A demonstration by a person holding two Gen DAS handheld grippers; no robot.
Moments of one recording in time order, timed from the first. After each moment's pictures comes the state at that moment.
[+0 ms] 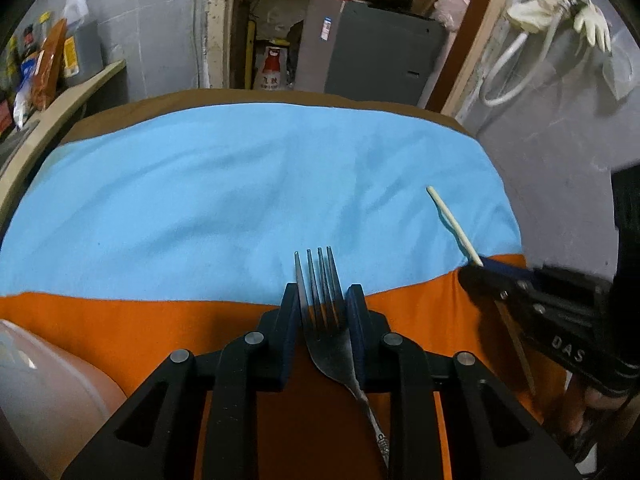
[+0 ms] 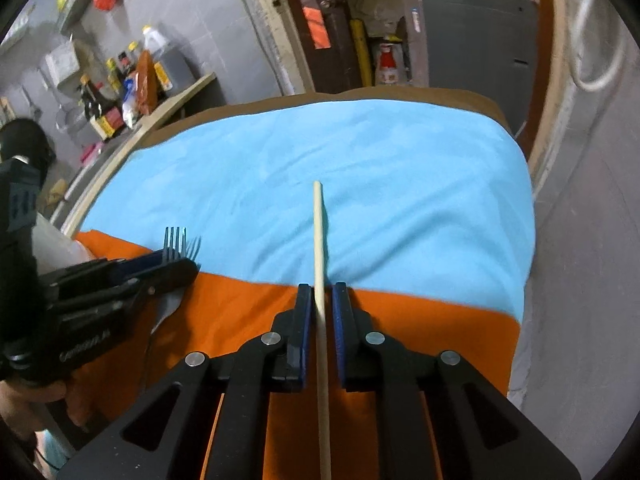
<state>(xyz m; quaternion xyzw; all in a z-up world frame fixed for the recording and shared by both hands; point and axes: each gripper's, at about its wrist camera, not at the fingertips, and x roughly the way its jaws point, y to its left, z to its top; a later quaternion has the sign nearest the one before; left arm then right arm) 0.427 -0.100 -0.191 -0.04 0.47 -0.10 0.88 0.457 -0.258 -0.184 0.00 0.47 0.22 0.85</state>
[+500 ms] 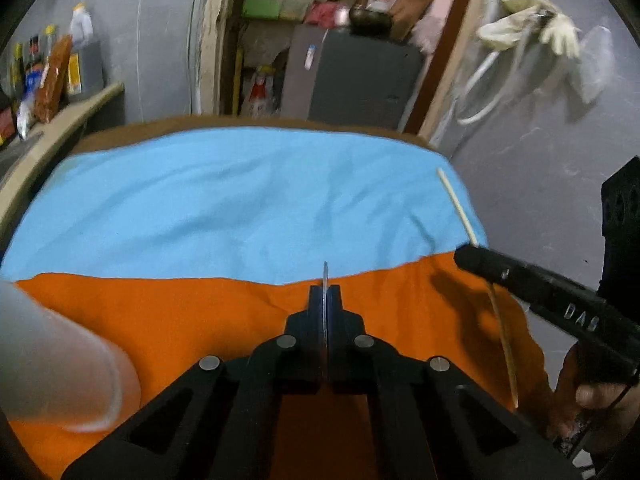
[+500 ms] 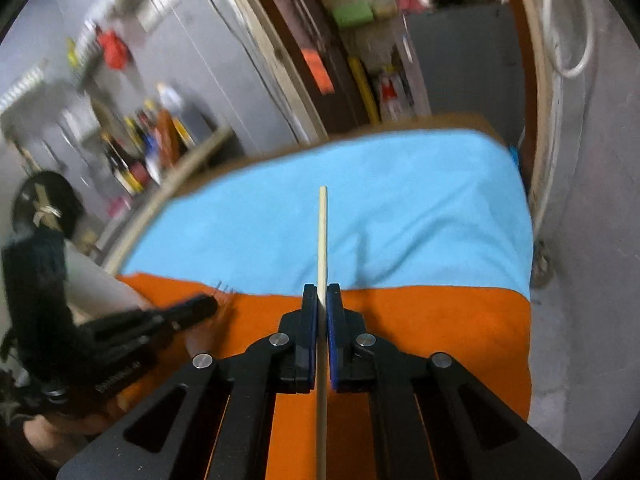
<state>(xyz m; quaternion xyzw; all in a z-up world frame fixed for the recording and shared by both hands) 0.379 -0.094 -0.173 -0.05 0.40 -0.13 0.90 0.409 -0.289 -0.163 0.11 0.39 0.24 0.88</state>
